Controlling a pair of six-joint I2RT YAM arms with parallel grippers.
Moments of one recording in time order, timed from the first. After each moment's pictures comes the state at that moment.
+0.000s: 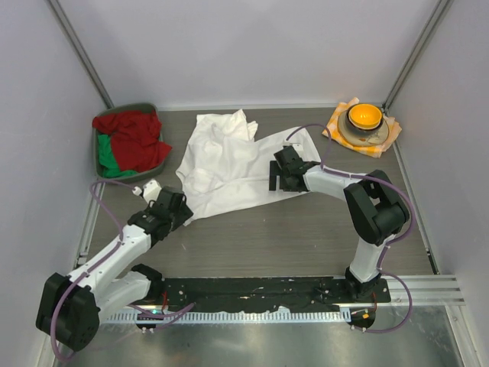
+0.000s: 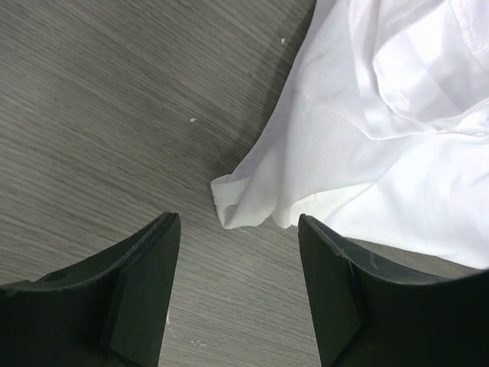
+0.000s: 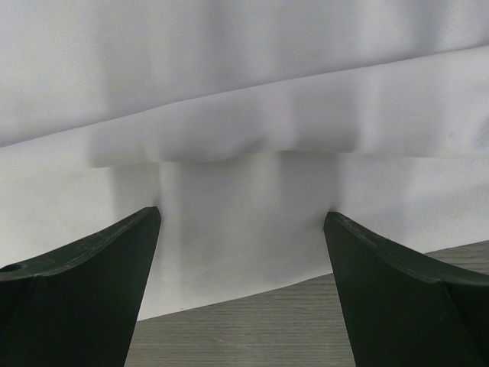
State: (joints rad) left arm -0.44 0.98 0.52 -0.50 -0.39 -0.99; right arm 0.53 1.81 1.07 -0.27 0.29 0.47
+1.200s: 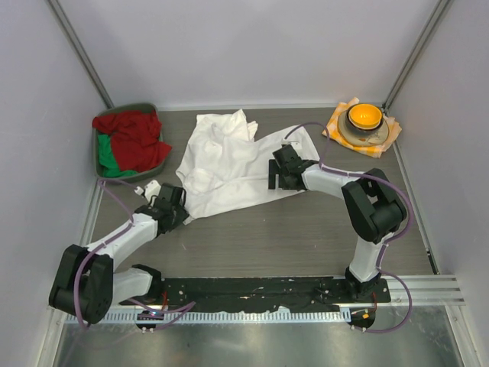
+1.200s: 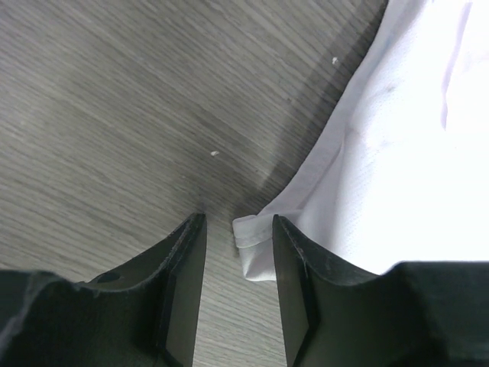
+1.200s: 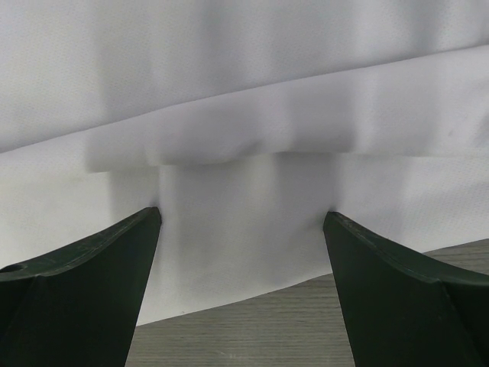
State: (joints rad) left arm -0.33 1.17 0.50 -0.37 -0.33 -0.97; right arm 0.53 1.83 1.09 -0.26 0.30 0.45
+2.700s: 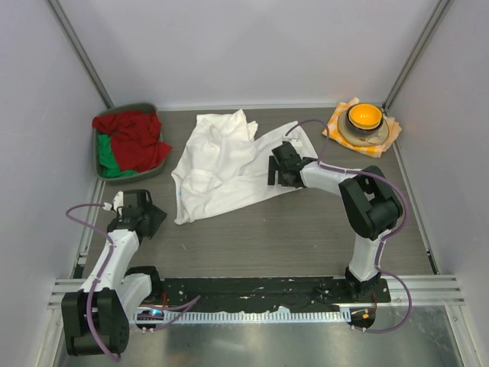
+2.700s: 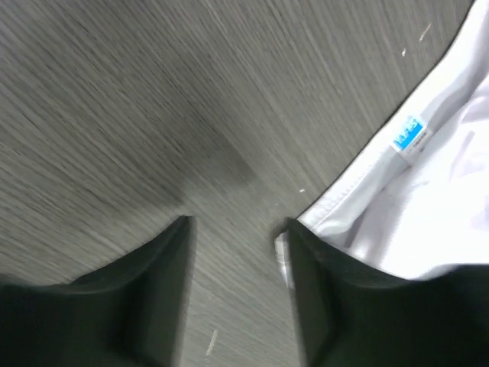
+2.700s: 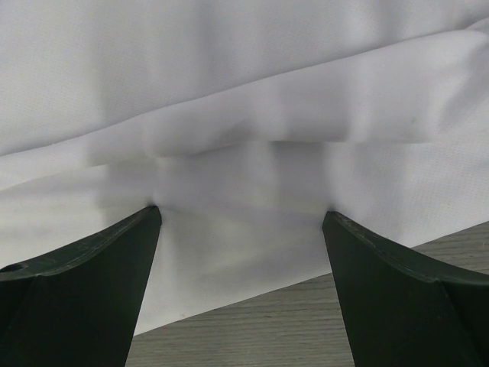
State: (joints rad) left arm 0.06 0.93 0.44 -0.47 -0.12 -0.92; right arm 0.52 1.87 1.13 -0.25 0.34 0.48
